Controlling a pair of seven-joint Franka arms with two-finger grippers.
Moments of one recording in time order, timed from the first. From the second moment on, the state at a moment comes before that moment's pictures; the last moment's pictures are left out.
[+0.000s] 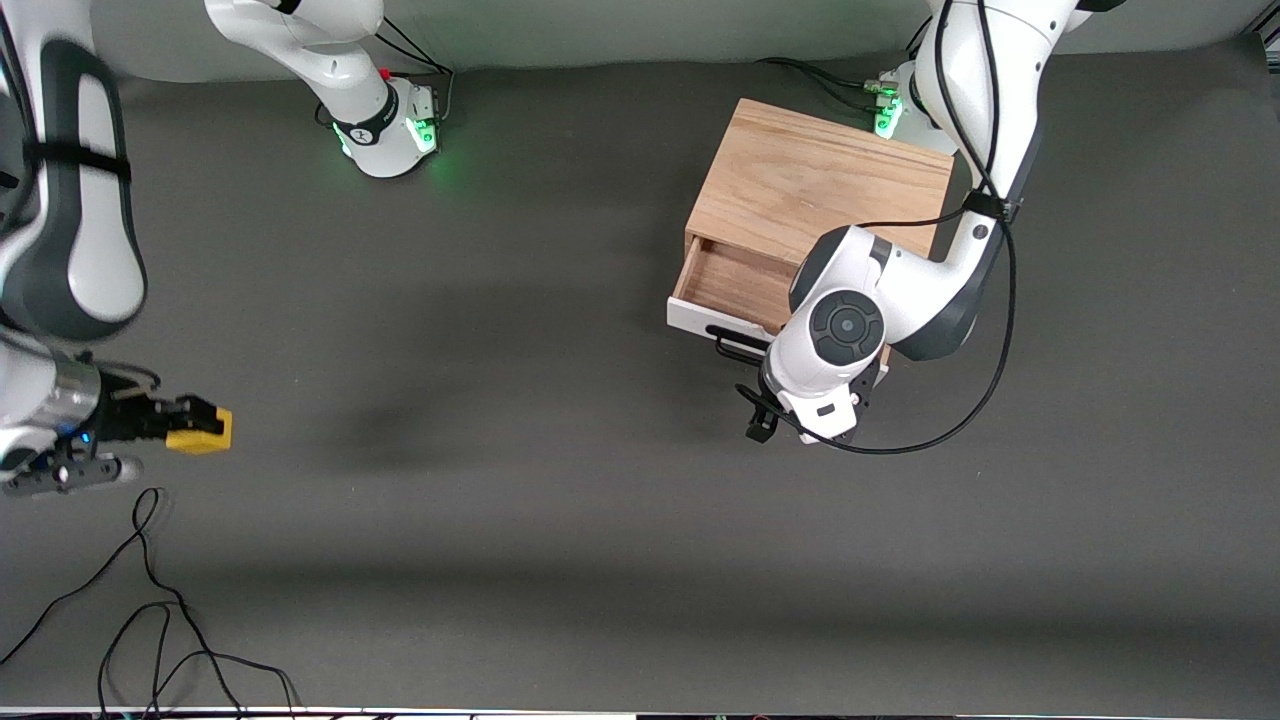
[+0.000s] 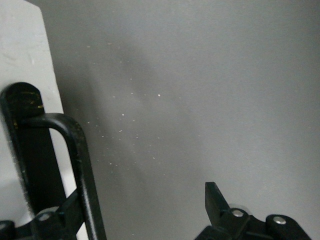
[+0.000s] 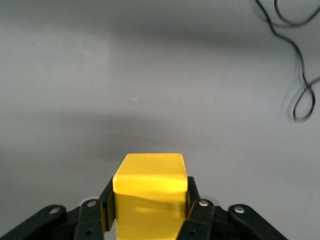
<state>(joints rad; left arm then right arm) -0.44 0.53 -0.09 -1.63 -0.09 2.14 -1.61 0.05 0.27 -0.15 -1.61 0.08 1.81 -0.19</state>
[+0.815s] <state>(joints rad) -0.43 0.44 -0.09 -1.36 -0.09 1.64 -1.60 0.17 0.02 -0.15 -1.66 0.03 1.64 0.08</state>
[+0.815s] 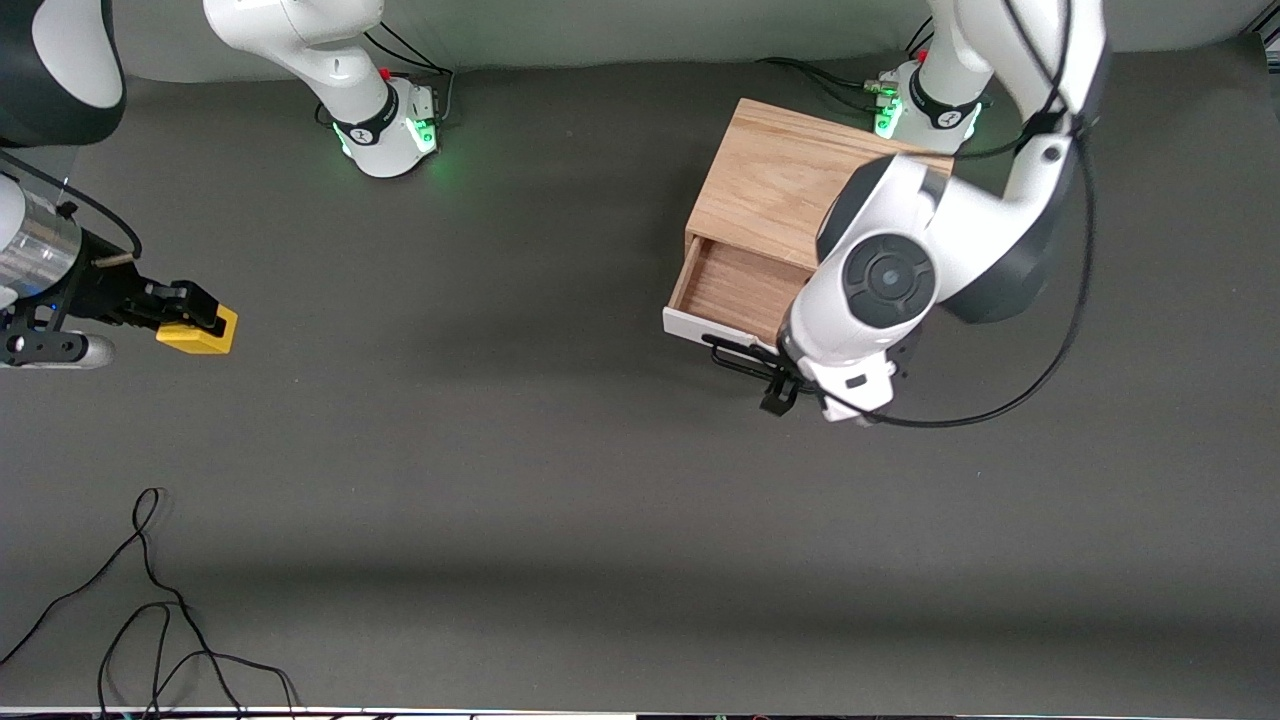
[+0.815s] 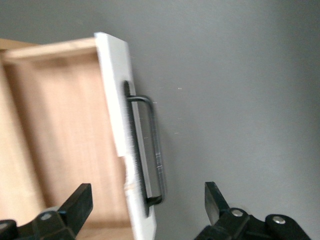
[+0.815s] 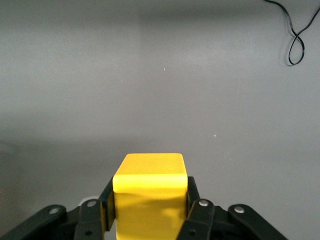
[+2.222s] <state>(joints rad) -0.07 0.26 -0.07 -1.26 0.03 1.37 -0.18 0.31 0.01 -0.15 -1.70 0.00 1.66 0.24</state>
